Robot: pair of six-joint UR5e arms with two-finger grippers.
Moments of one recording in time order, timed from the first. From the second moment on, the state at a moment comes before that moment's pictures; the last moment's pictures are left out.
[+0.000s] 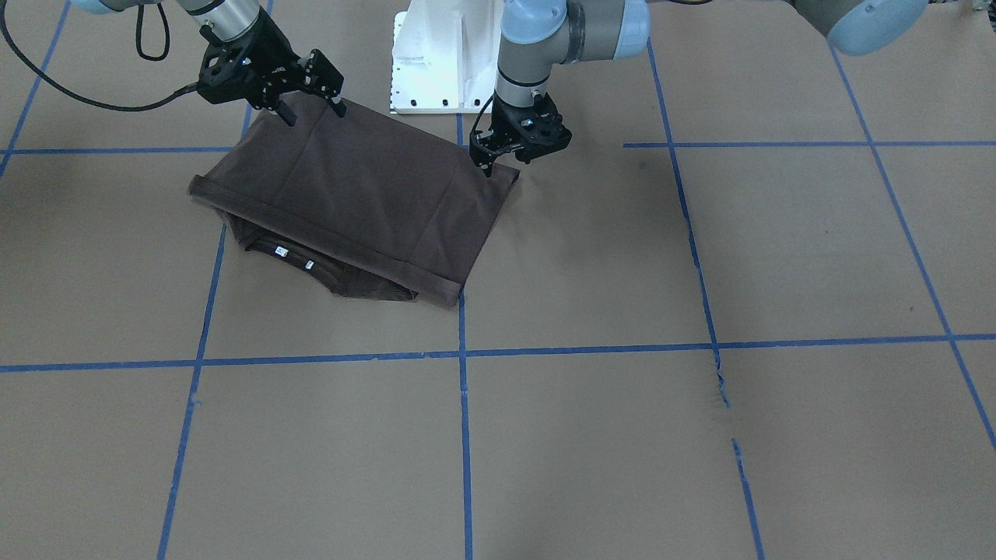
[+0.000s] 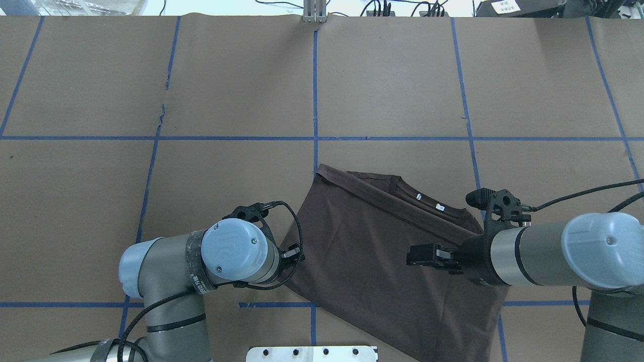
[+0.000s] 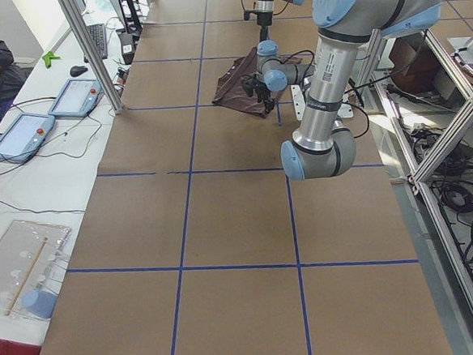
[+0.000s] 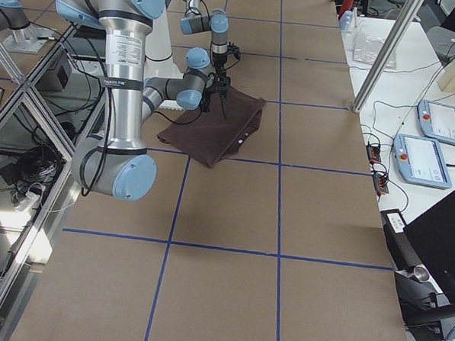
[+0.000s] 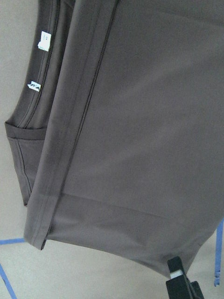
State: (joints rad) left arm -0.27 -2.13 -1.78 -1.66 -1.73 -1.81; right arm 0.37 -1.57 2.22 -1.09 1.82 1.56
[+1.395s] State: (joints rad) left arm -0.54 -2.16 -1.64 -1.73 -1.74 -1.63; right arm 0.38 -1.56 2.21 -1.09 1.82 1.56
